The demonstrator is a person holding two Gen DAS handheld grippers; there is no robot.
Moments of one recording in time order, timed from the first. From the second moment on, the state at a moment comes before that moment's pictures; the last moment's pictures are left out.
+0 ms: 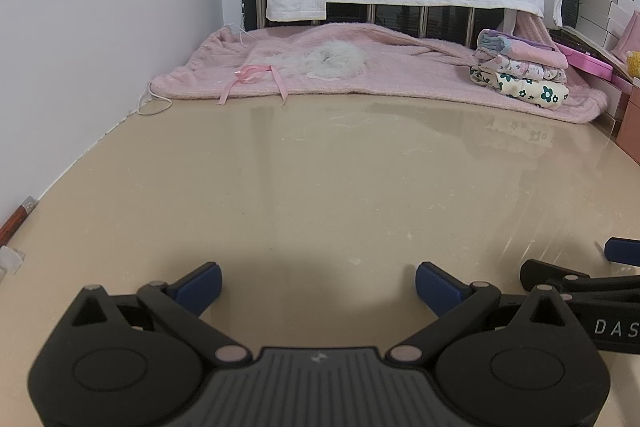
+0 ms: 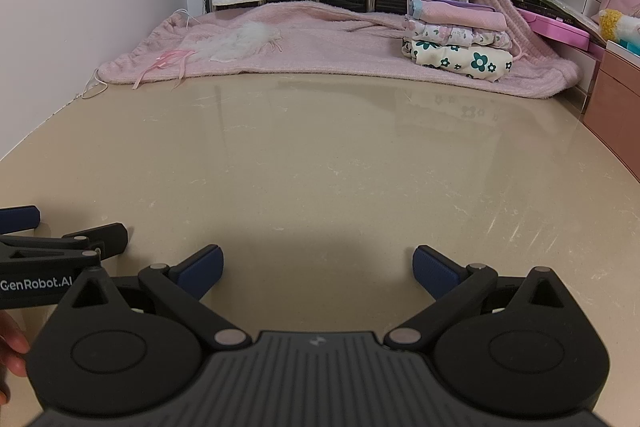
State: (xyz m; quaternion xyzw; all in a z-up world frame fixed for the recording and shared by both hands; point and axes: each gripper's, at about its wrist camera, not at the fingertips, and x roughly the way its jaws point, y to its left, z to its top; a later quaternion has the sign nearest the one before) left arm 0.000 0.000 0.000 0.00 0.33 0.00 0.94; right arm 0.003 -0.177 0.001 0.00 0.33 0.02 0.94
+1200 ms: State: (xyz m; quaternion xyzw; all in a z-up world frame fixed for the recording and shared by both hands) left arm -0.001 -0.002 -0.001 0.00 0.33 0.00 0.94; right arm 0.003 -0.177 0.002 0.00 0.33 0.02 0.94
